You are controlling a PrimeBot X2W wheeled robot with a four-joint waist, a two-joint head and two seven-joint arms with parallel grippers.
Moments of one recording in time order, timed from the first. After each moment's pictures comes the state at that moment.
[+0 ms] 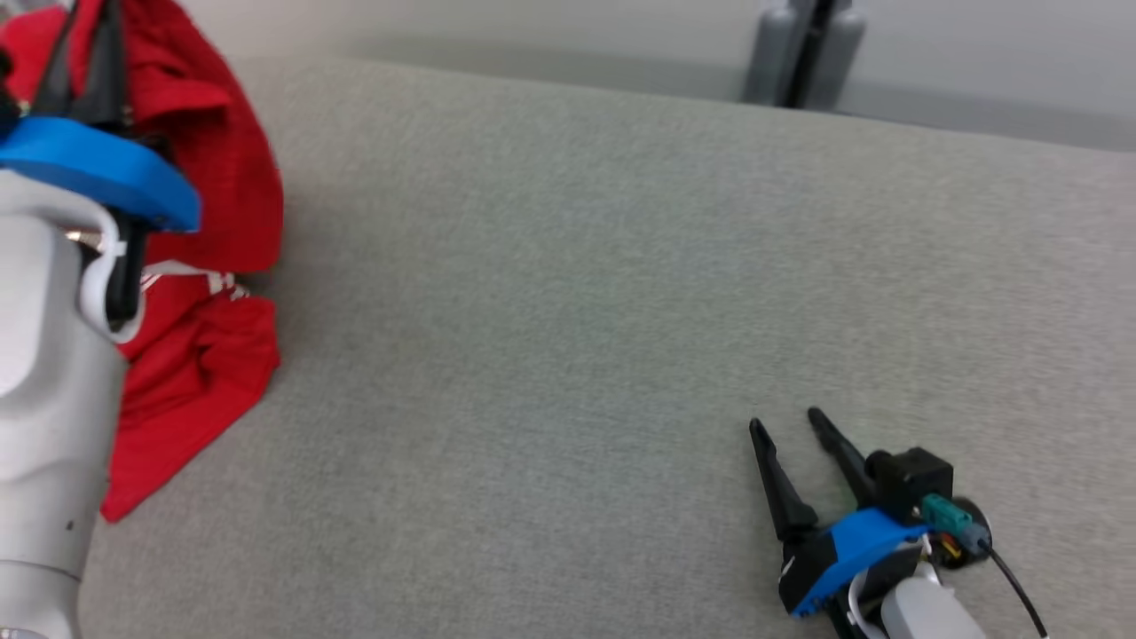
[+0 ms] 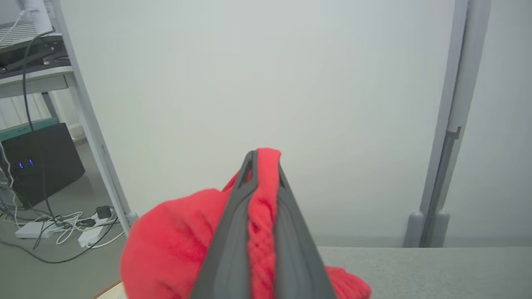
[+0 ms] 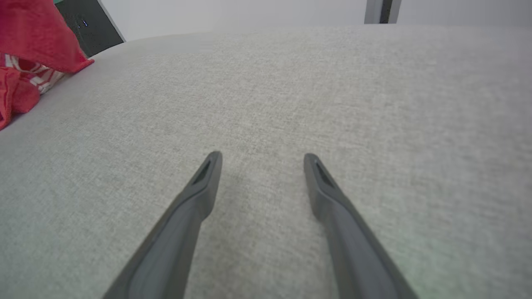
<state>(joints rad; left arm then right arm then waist) -0.94 0.40 -0.34 0.79 -0.50 -0.13 -0.26 -0.29 -0.05 0.17 0.60 0.17 0.13 -0.26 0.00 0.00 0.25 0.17</state>
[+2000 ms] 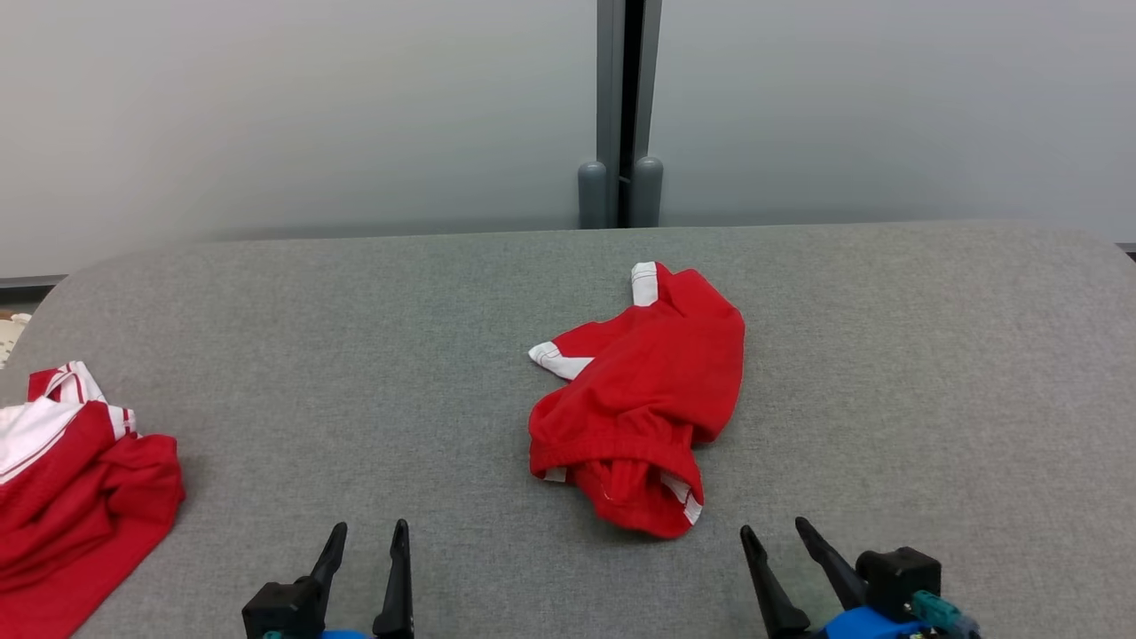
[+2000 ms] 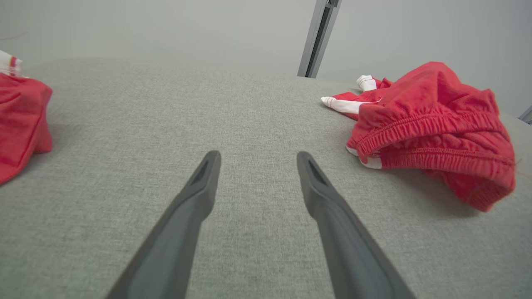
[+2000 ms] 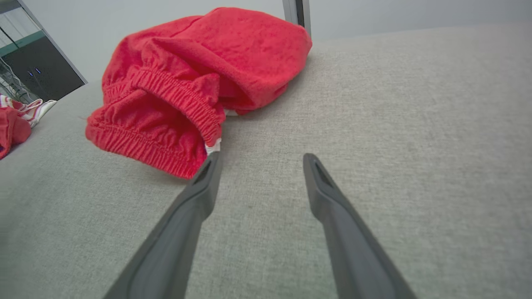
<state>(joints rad) 0.00 0.05 -0.14 0.48 -0.23 -0.10 -0.26 -0.10 -0.05 0.21 0.57 0.27 0.13 -0.26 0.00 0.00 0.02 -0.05</state>
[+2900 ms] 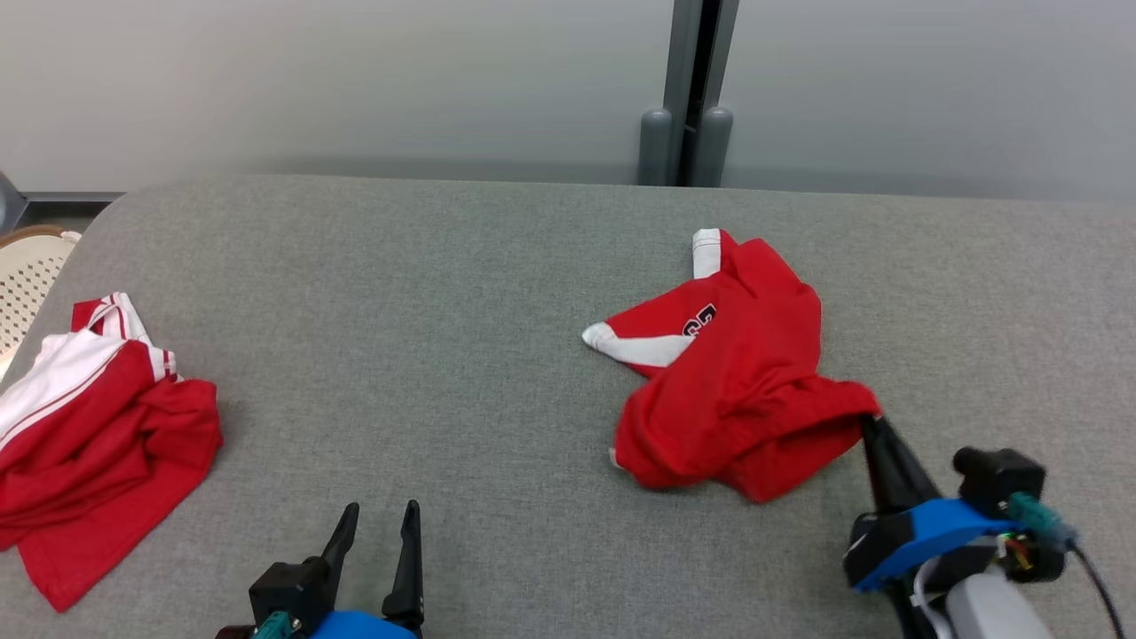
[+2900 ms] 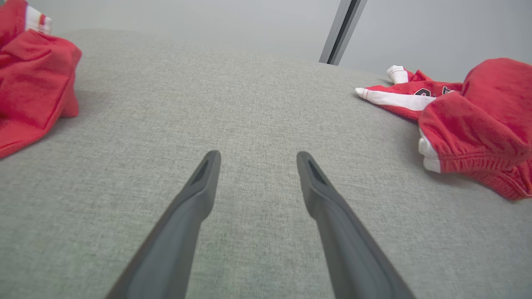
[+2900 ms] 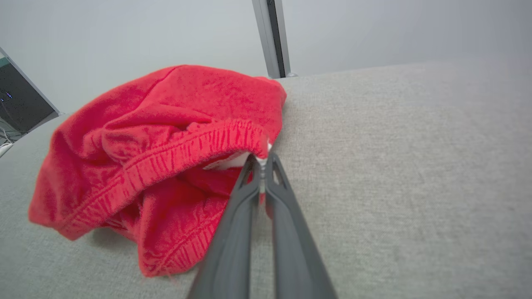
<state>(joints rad) -0.04 0.05 -0.17 0.50 -0.27 -0.11 -0.26 -0.26 -0.05 0.04 0.63 0.25 0.13 -0.26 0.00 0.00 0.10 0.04</state>
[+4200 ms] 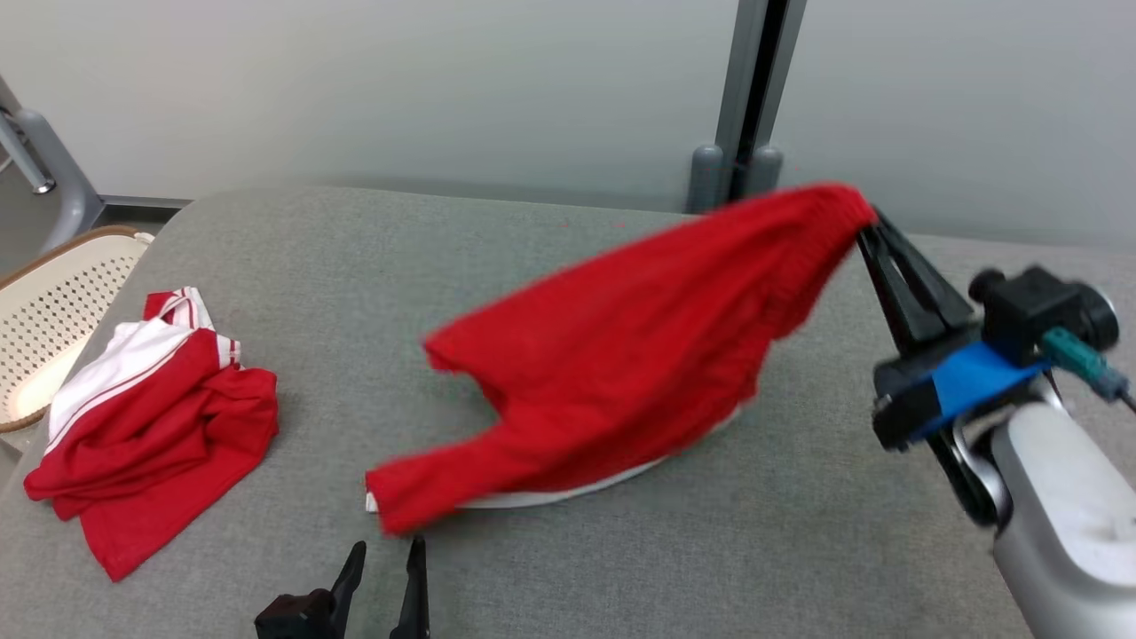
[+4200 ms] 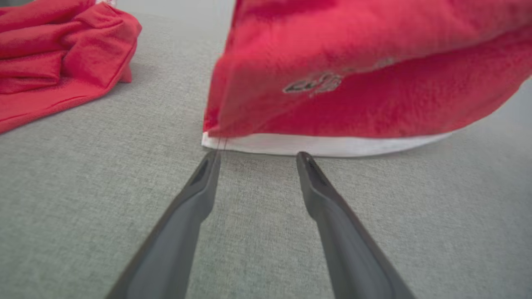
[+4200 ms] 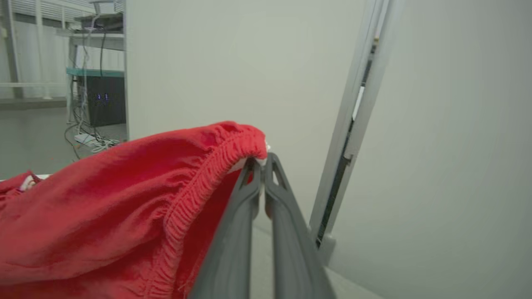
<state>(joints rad) 0.00 0.05 -0.21 0.52 -0.34 -0.09 -0.26 -0.57 -0.32 0.33 0.42 0.29 0.13 -0.26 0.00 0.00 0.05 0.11</state>
